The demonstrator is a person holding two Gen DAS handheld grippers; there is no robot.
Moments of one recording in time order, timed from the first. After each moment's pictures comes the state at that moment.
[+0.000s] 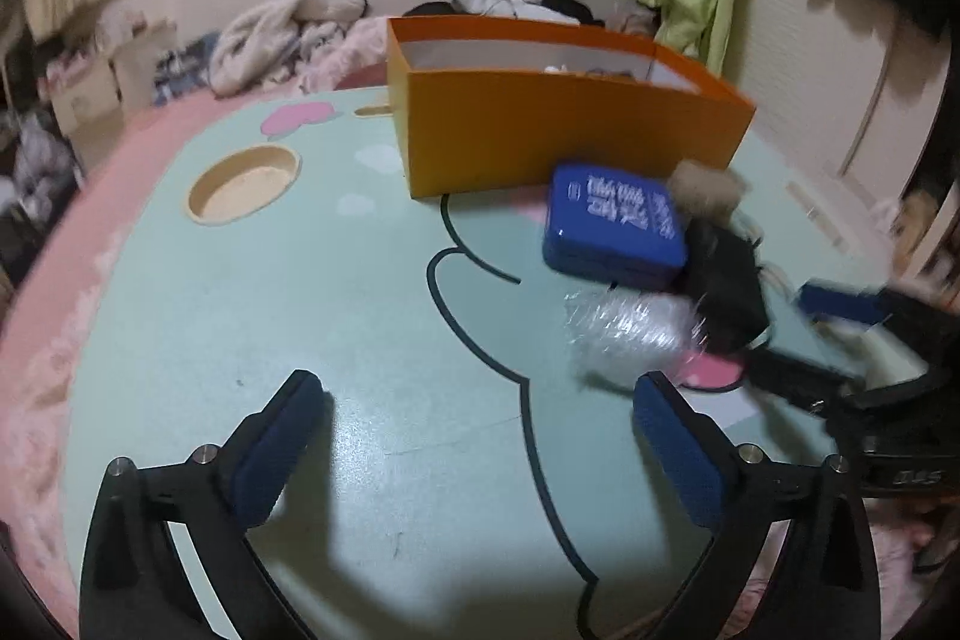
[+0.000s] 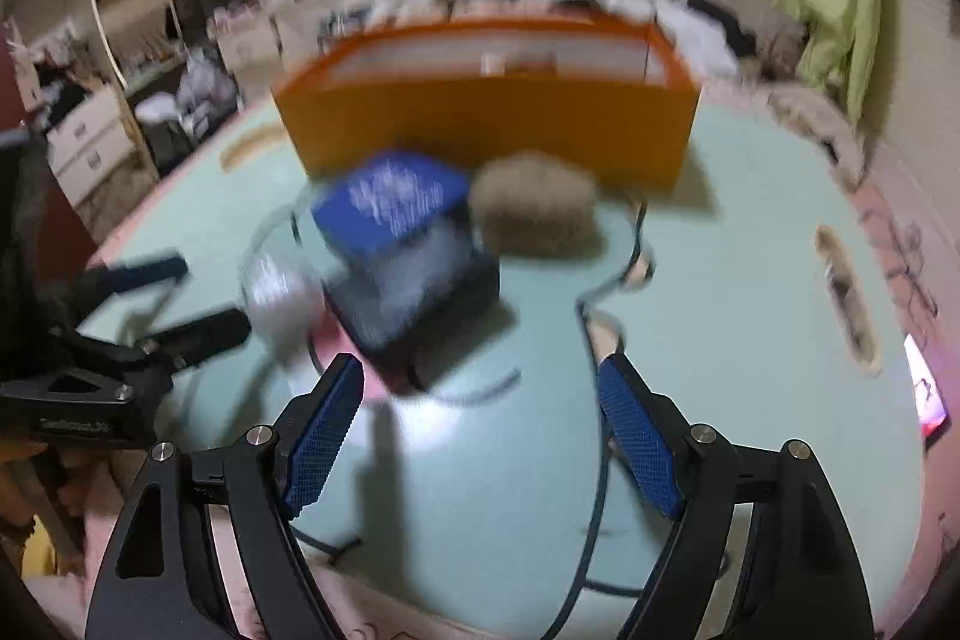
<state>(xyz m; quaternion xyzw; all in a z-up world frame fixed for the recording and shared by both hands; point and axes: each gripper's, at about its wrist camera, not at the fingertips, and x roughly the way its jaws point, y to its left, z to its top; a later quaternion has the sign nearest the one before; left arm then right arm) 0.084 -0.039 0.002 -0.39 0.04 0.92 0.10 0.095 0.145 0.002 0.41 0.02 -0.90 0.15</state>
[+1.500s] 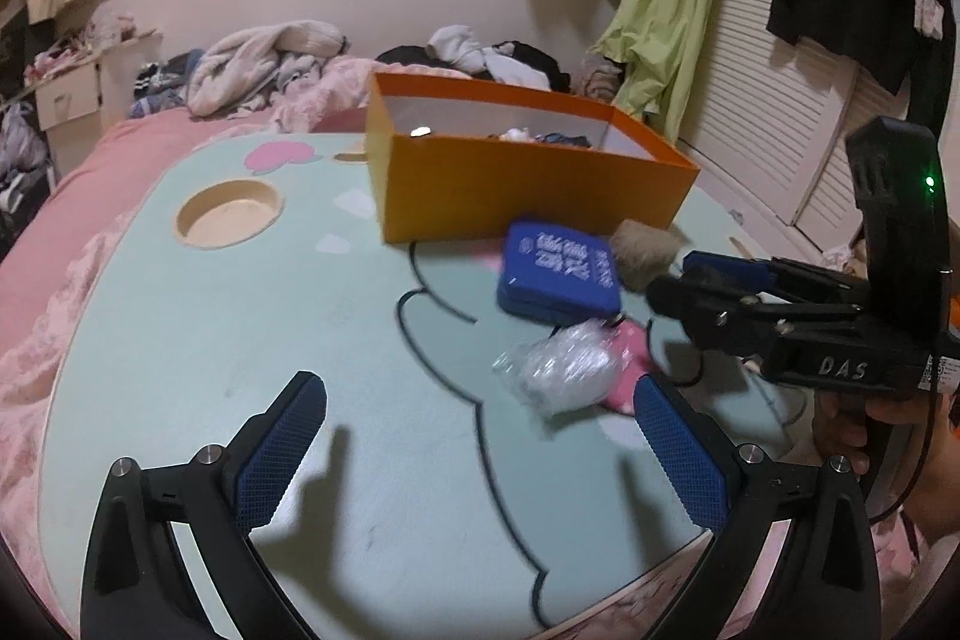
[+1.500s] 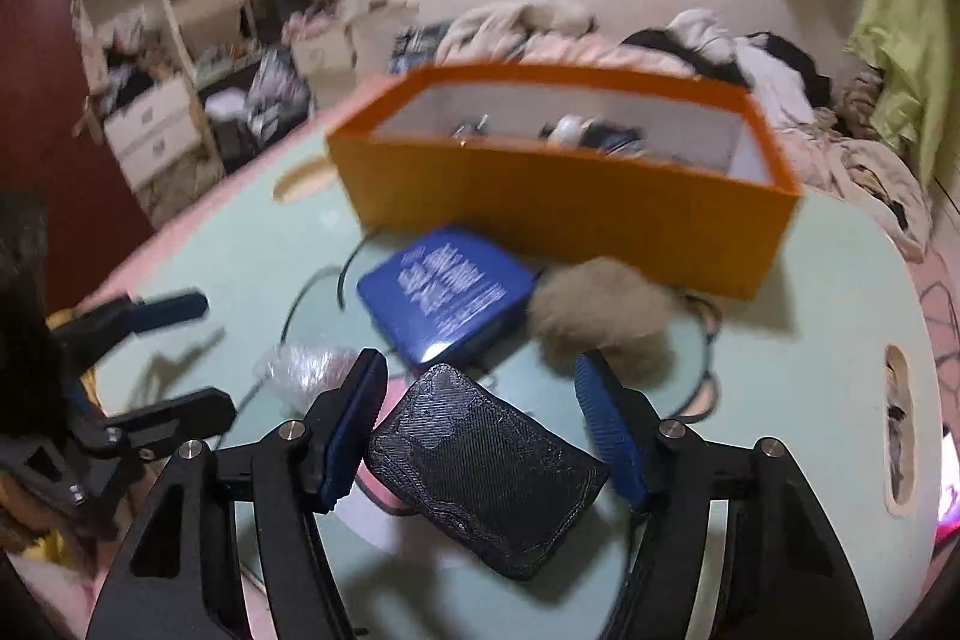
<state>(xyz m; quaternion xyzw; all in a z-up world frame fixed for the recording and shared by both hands) 0.099 -0.054 0.023 -0.33 -0.03 0.93 0.17 0.075 0.152 0.016 0.35 0.01 -0.90 0.24</state>
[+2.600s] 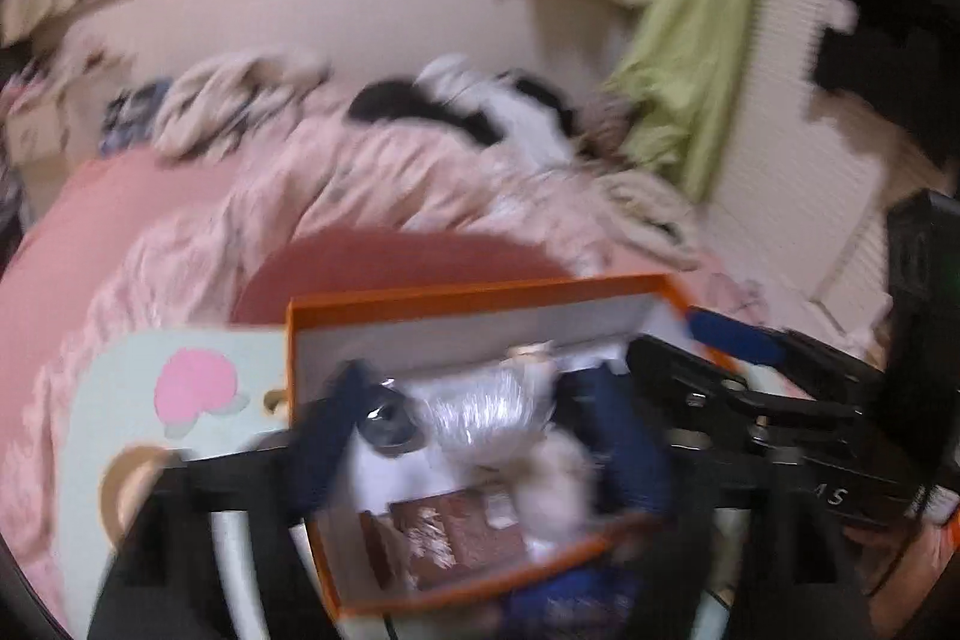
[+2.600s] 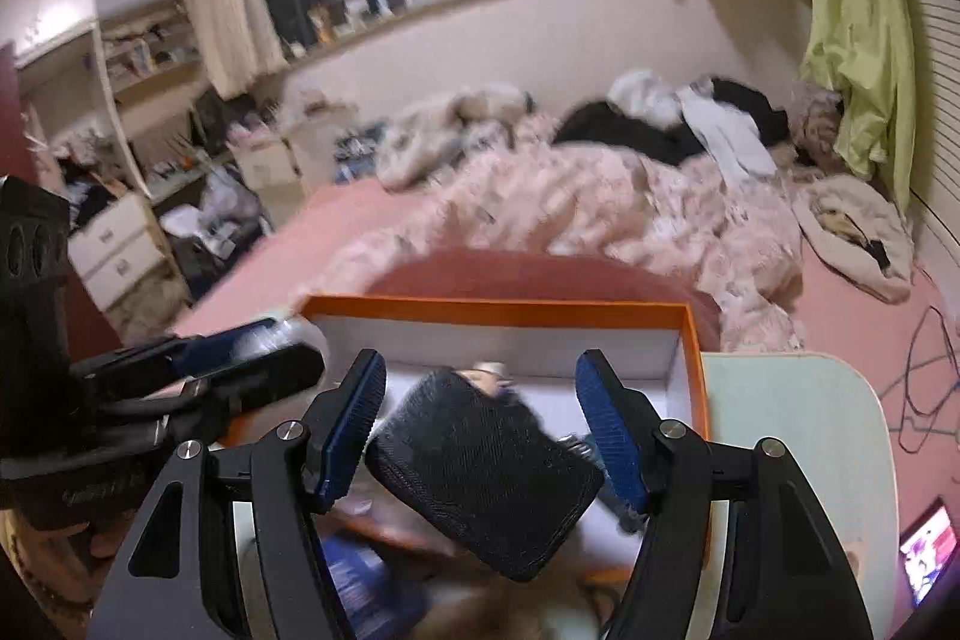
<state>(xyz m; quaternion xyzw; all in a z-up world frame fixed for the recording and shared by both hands) -0.079 -0.015 0.073 -0.34 -0.06 0.93 0.16 -0.050 0.158 0.069 0.31 -0.04 -0.93 0.18</state>
